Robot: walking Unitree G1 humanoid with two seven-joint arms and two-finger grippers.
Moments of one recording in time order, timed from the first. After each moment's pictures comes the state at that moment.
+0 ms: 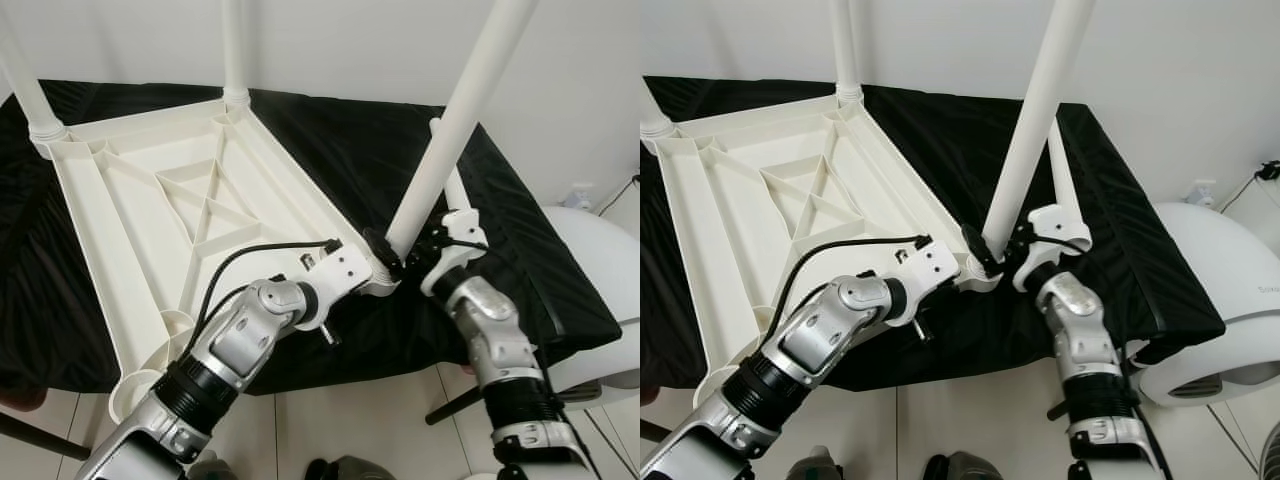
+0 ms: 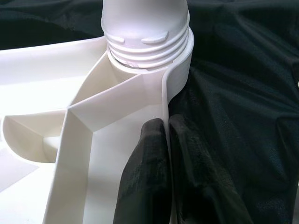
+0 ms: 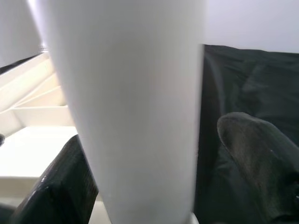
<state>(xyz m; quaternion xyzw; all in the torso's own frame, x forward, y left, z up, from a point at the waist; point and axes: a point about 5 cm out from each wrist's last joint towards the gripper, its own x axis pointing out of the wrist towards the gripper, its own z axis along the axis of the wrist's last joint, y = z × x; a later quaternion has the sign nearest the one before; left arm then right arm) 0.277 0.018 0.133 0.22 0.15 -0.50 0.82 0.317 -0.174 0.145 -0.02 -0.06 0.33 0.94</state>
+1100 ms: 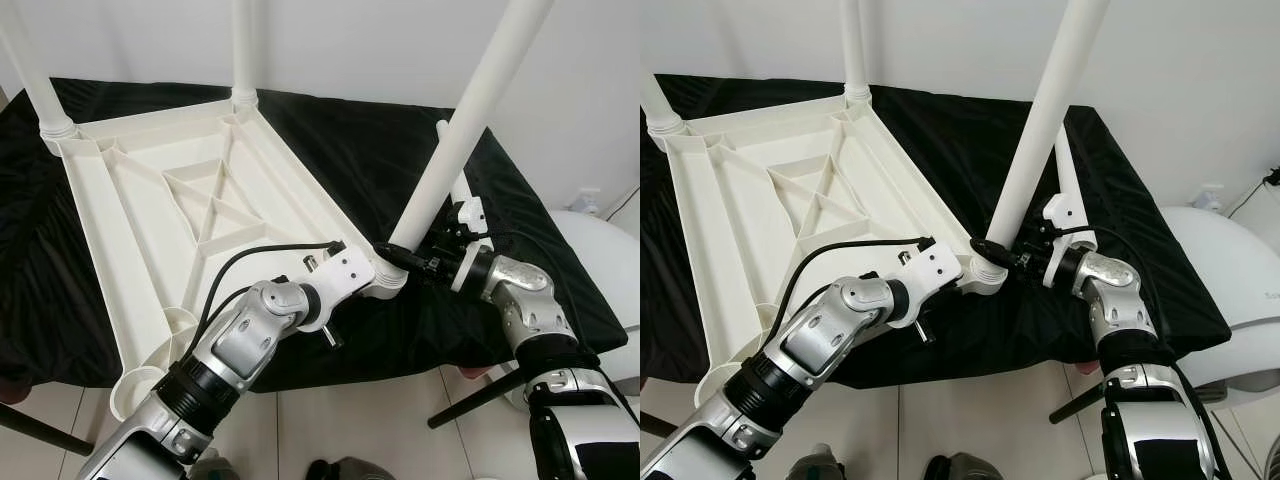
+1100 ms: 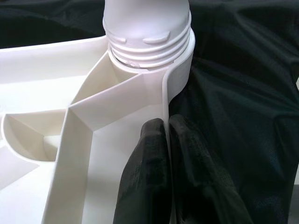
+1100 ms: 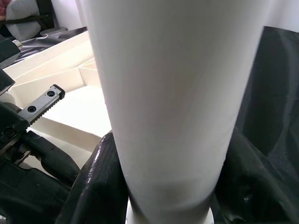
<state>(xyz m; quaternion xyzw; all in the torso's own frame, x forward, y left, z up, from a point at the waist) 0.276 0.015 0.132 0.22 0.15 -0.51 0.82 0.330 -0.189 0.145 -0.07 -0.02 0.48 0.88</state>
